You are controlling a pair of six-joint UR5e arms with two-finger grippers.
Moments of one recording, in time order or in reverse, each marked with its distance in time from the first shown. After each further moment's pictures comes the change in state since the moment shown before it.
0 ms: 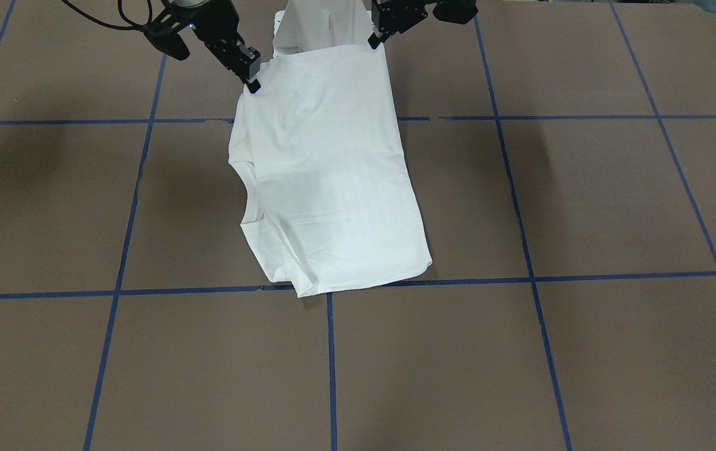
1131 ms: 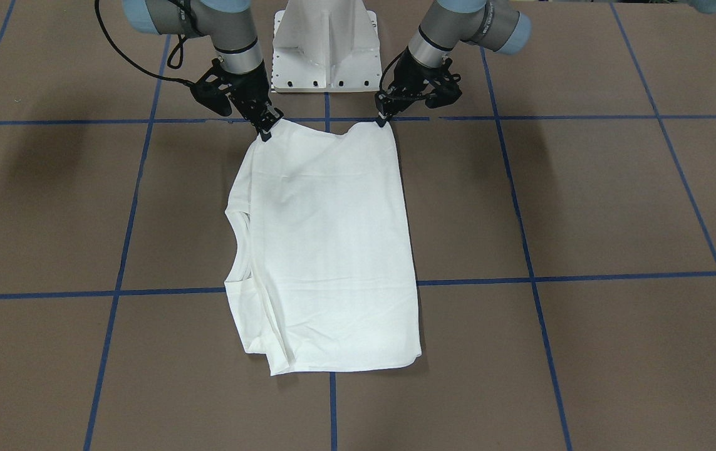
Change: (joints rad) left arm 0.129 0.060 0.340 -0.299 0.169 -0.154; right arm -0.170 0.033 -0.225 0.001 -0.201 0.002
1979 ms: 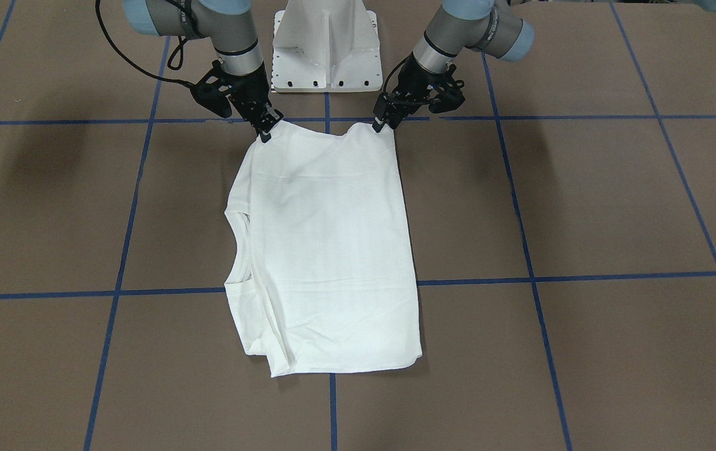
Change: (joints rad) left arm -0.008 -0.013 0.068 -0.043 0.004 0.026; right arm 0.002 0.004 -0.014 0.000 0.001 0.000
